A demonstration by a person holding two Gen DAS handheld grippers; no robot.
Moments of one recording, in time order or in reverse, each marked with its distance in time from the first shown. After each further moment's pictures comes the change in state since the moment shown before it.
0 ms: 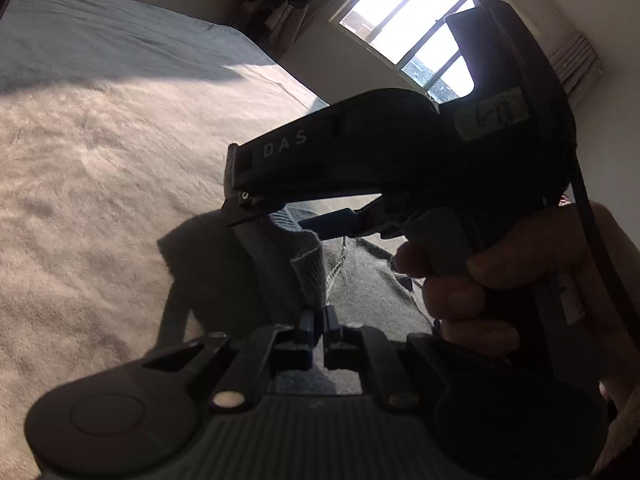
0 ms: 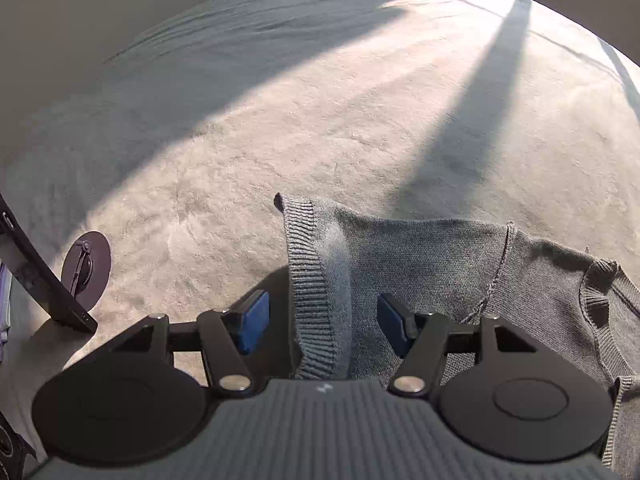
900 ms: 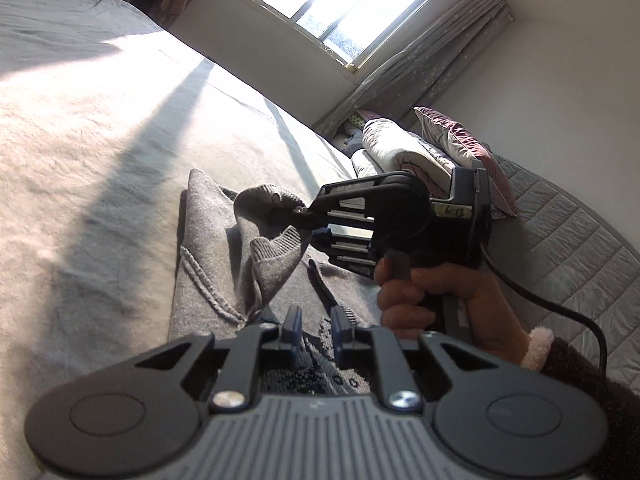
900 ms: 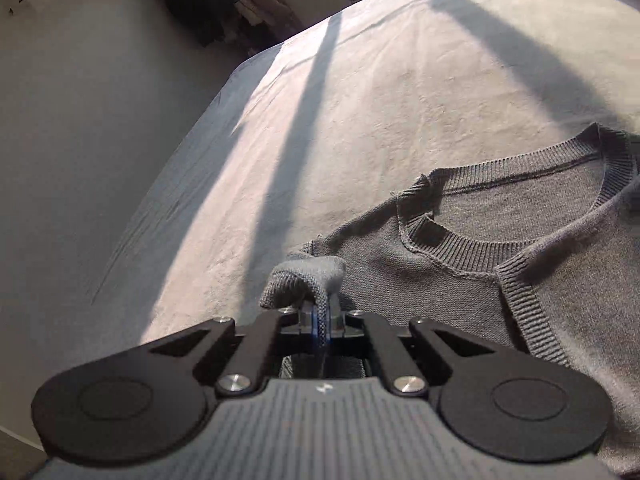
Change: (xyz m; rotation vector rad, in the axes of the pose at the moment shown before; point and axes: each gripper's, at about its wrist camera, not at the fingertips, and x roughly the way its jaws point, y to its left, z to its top) left arm -0.002 -0.046 -0.003 0.129 0.153 -0.286; right arm -0.056 -0.177 -0.103 0.751 -0.340 0.166
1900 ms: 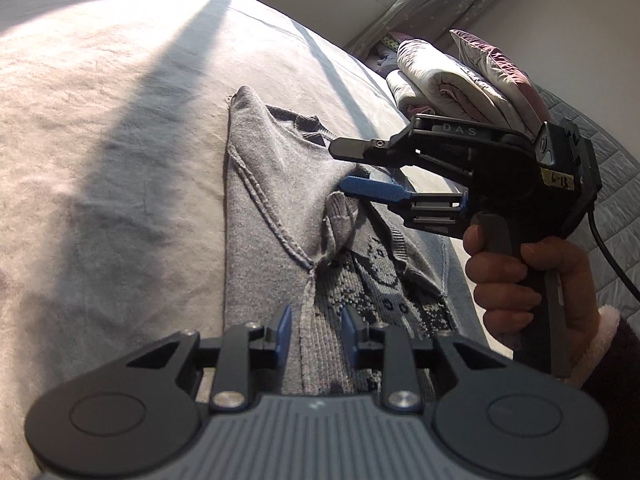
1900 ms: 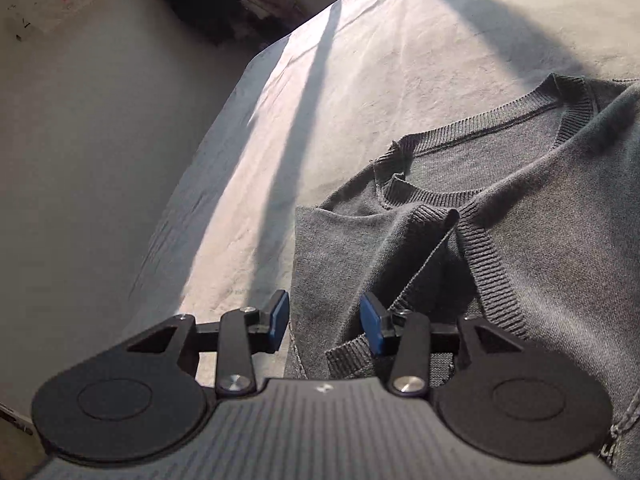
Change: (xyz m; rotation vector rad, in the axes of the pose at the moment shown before) left arm 0.021 0.011 -0.016 0.012 0.250 0.114; right arm -0.036 -0.001 -0.032 -0.014 0.071 0.081
